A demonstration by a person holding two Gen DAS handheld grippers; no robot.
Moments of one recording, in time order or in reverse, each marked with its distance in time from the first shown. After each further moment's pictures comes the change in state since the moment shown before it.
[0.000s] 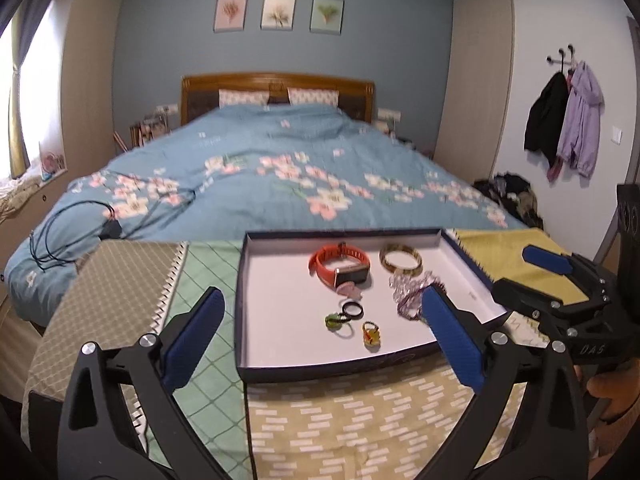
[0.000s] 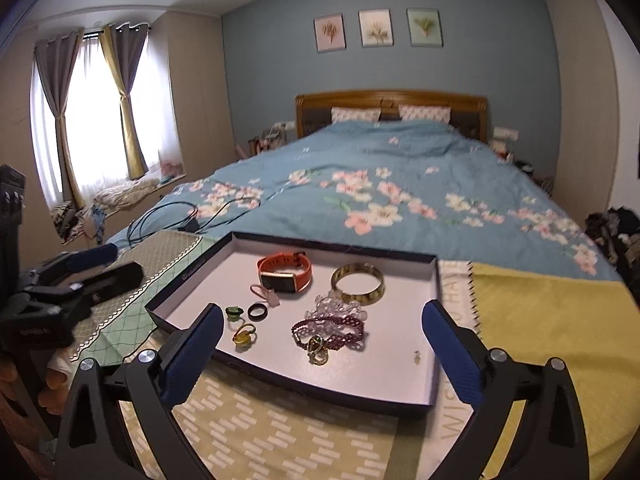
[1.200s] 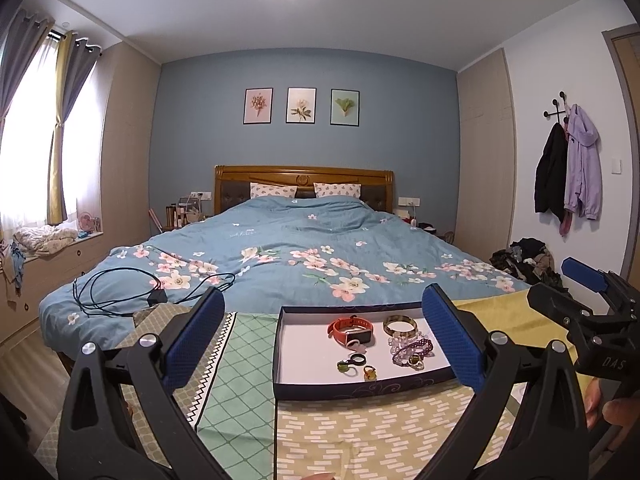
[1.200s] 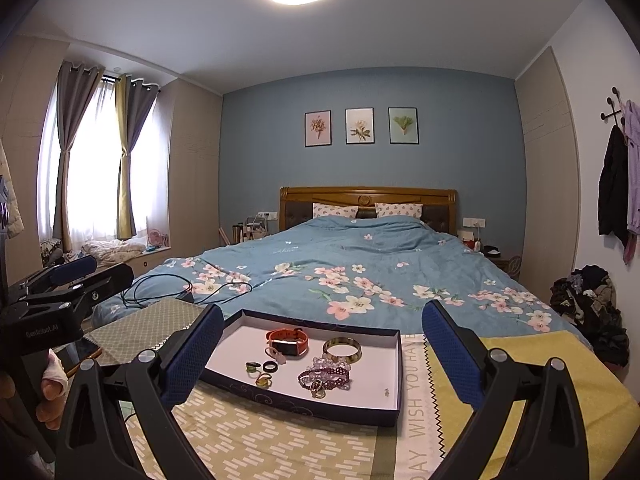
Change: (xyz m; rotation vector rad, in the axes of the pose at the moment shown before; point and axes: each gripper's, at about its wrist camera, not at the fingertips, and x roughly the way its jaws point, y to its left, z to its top) left arm -0.152 -0.026 -0.009 0.023 -0.338 0.113; right arm -0.106 0.035 -0.015 -0.043 -0.359 -0.101
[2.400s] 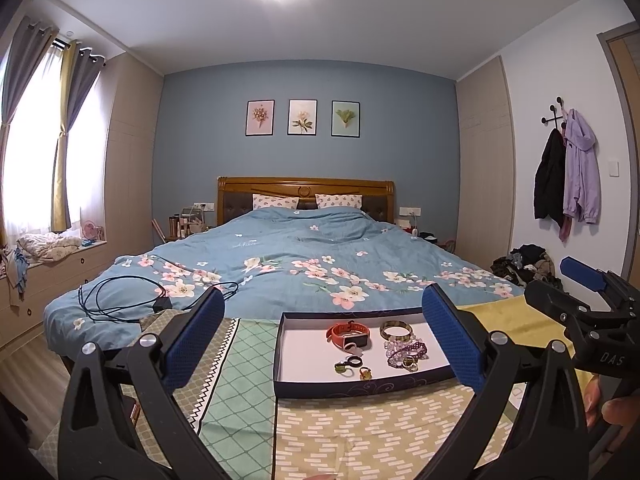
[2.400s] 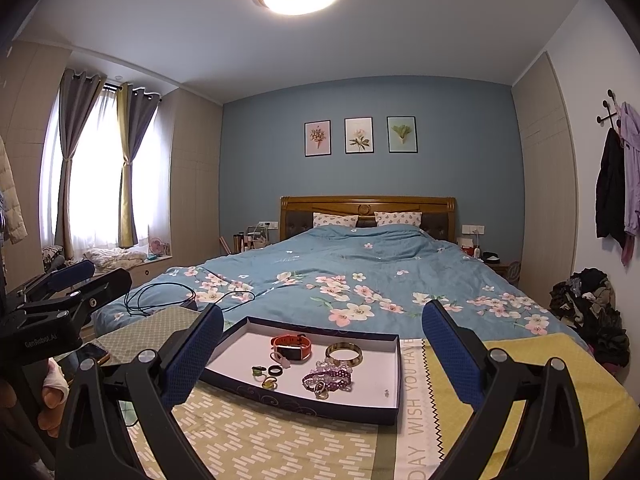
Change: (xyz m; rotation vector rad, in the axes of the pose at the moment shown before) left arm -0.026 -0.007 0.003 0.003 -0.037 0.008; right arm -0.016 0.004 0.001 0.006 -0.029 0.002
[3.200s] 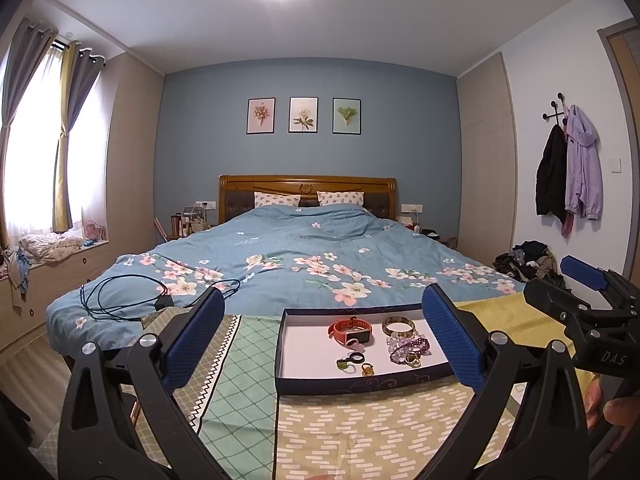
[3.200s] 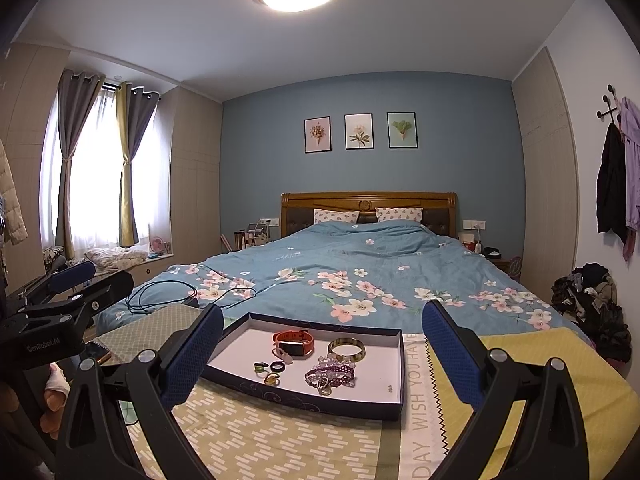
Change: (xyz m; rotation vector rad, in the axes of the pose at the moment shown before) left arm 0.007 0.000 -0.007 0.006 0.012 0.007; right arm 0.002 0.000 -0.004 0.011 0.016 0.003
